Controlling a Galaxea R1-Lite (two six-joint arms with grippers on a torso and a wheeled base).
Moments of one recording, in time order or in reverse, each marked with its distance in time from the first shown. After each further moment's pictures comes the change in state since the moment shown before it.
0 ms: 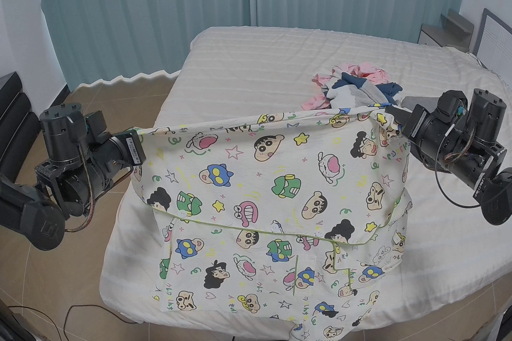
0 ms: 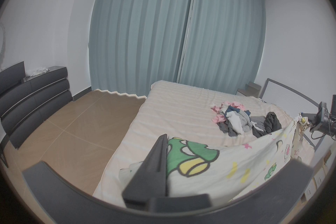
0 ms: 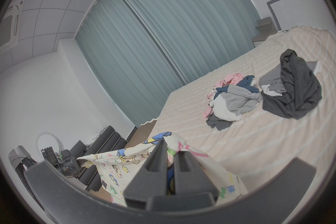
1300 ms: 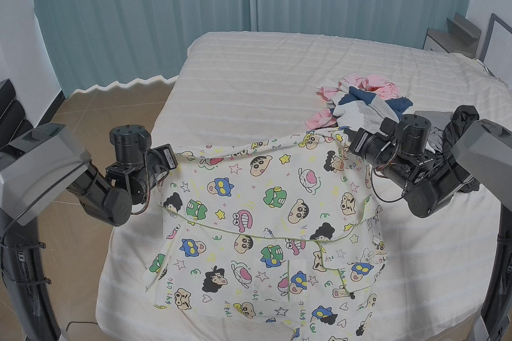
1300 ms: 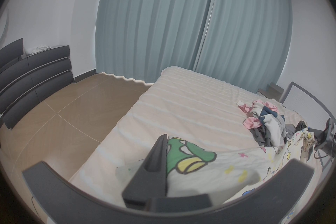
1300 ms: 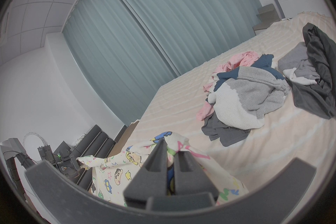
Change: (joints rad) left arm 0.072 0.545 -0.339 -0.099 0.015 -0.121; right arm -0.007 0.545 -0.315 -0.173 -0.010 0.001
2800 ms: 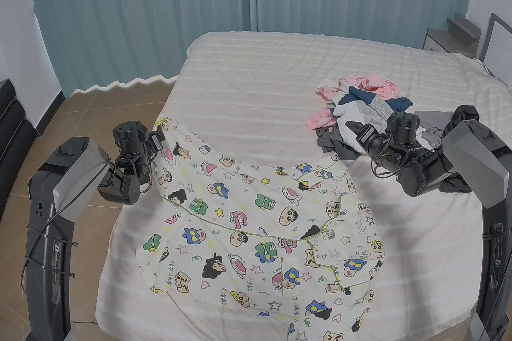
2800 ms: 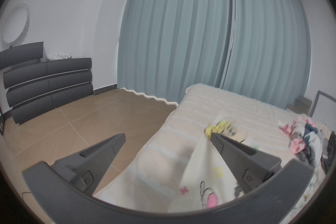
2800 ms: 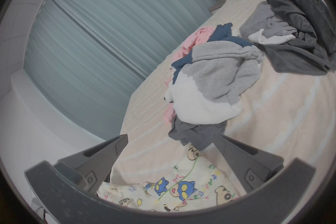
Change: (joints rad) left arm 0.147 0.355 -0.513 0.006 0.122 0.042; right arm -0.098 0.175 -0.320 0.295 -0.087 0.300
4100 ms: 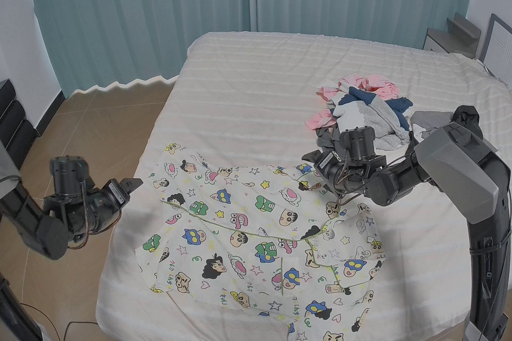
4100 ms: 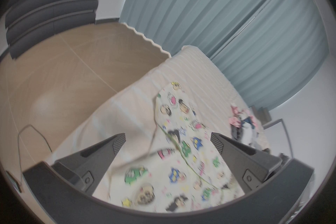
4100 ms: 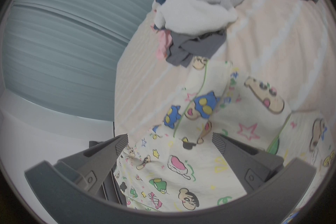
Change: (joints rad) left arm 0.033 -0.693 1.014 0.084 -0.446 -0.433; right arm 0.199 0.021 -0.069 0.358 0.019 0.239
